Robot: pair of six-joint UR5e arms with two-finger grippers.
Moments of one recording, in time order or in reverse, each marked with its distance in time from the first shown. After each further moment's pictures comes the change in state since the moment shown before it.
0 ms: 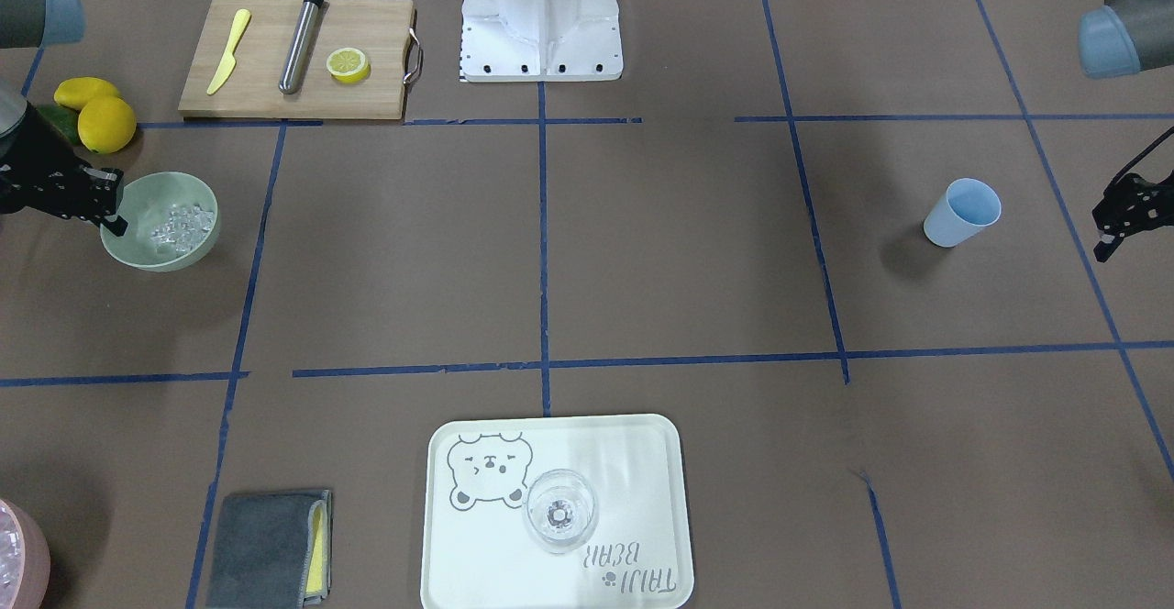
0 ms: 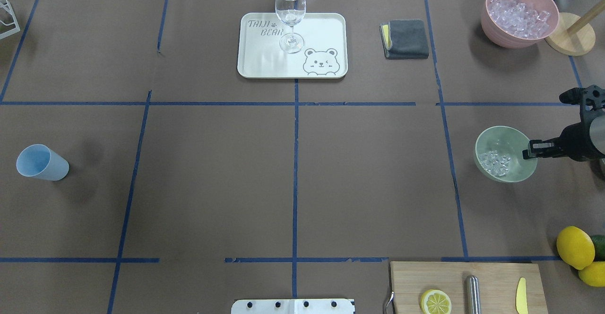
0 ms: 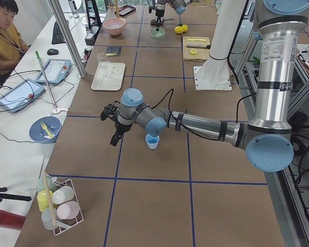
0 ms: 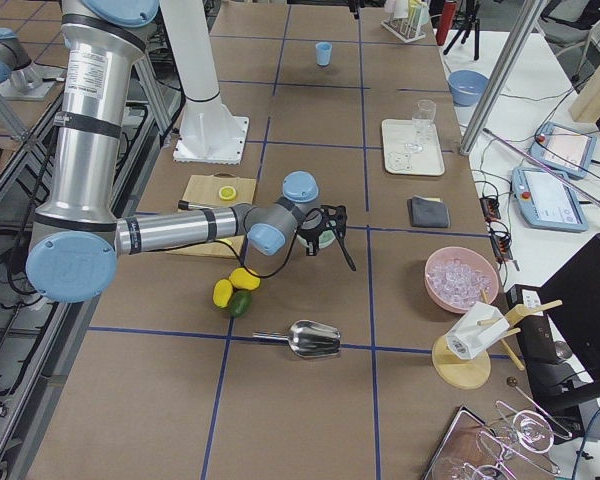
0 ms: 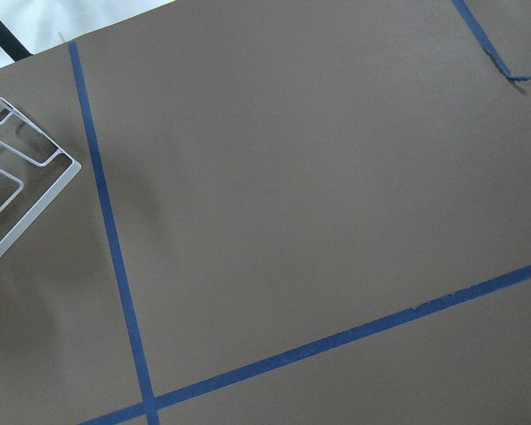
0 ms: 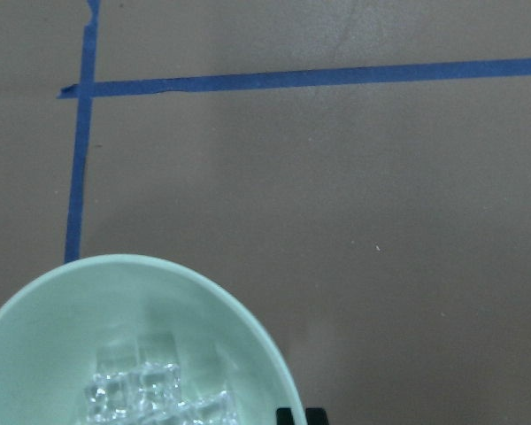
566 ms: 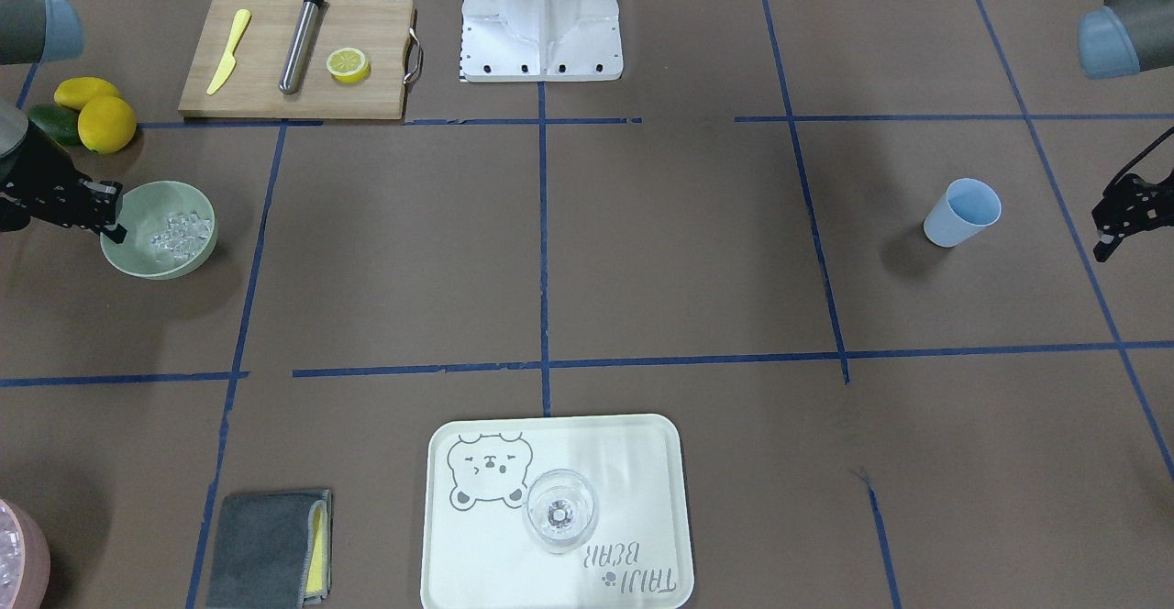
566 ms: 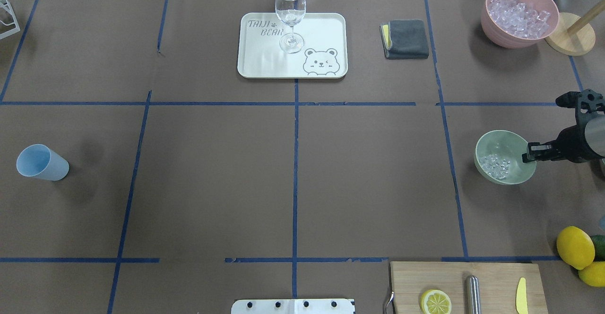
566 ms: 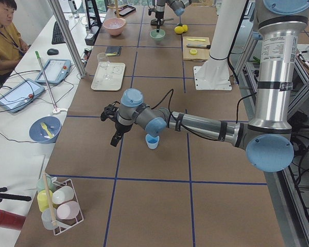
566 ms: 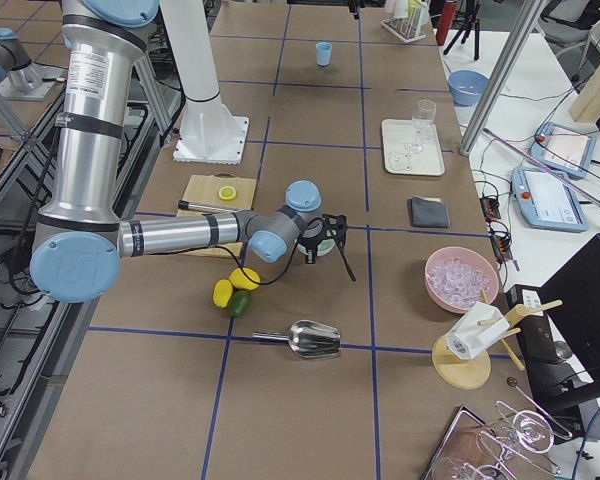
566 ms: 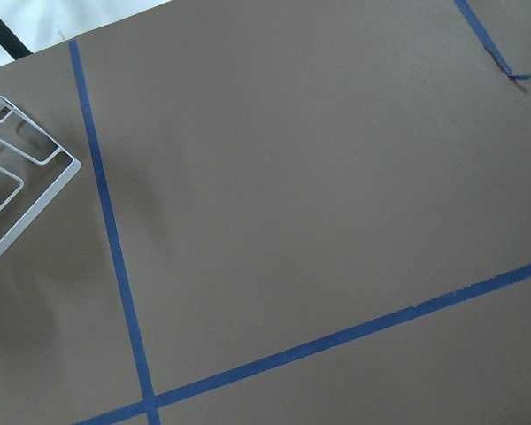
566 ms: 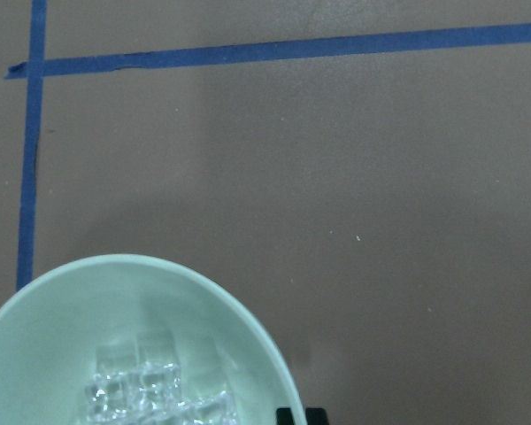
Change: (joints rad) left arm 0.001 0.001 0.003 0.000 0.000 0.000; right arm -0.002 0.022 -0.055 0.002 0.019 0.000
